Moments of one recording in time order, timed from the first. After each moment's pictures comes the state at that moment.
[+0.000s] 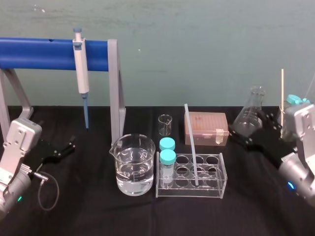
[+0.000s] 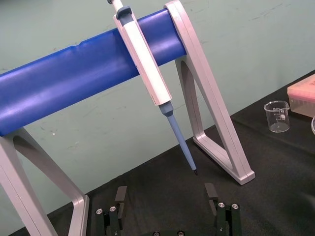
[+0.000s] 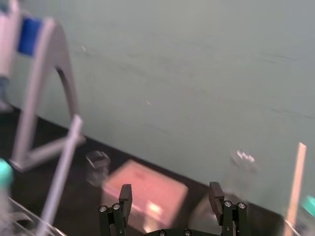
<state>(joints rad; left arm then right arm) -0.20 0.60 0.45 -1.41 -0.25 -0.12 0.03 0.22 0.56 -0.39 -1.47 0.36 -0.11 0.09</state>
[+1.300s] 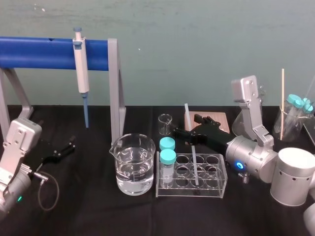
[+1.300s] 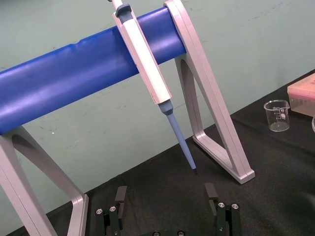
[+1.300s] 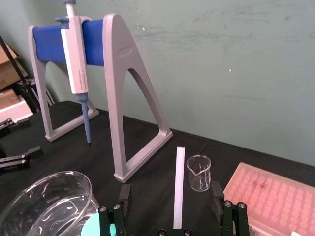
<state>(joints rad) -0.20 0.60 0.45 -1.41 -0.25 -0.12 0.03 0.38 0.34 -0.42 -1.39 0.49 0.28 0.29</state>
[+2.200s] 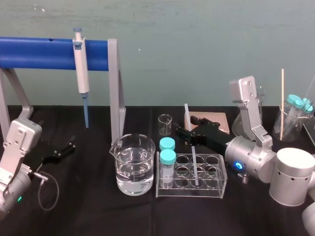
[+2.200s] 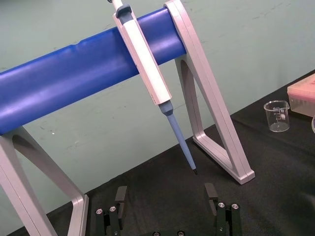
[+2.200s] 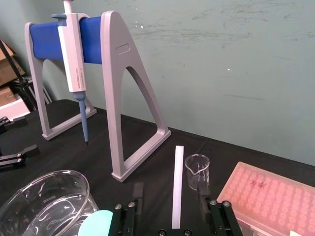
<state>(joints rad) -0.20 0.60 0.45 -1.41 -0.25 -0.12 0.03 0.38 0.34 -0.42 -1.38 0.48 0.28 0.28</state>
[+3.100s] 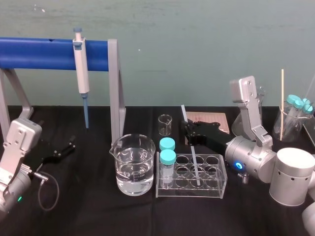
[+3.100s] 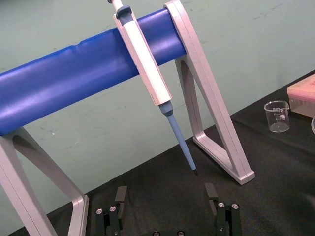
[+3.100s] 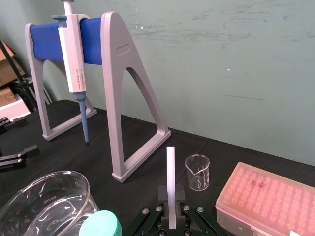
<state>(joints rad) -0.20 0.60 0.45 -1.41 -0.25 -0.12 0.03 0.38 0.34 -0.42 -1.38 0.48 0.28 0.28</state>
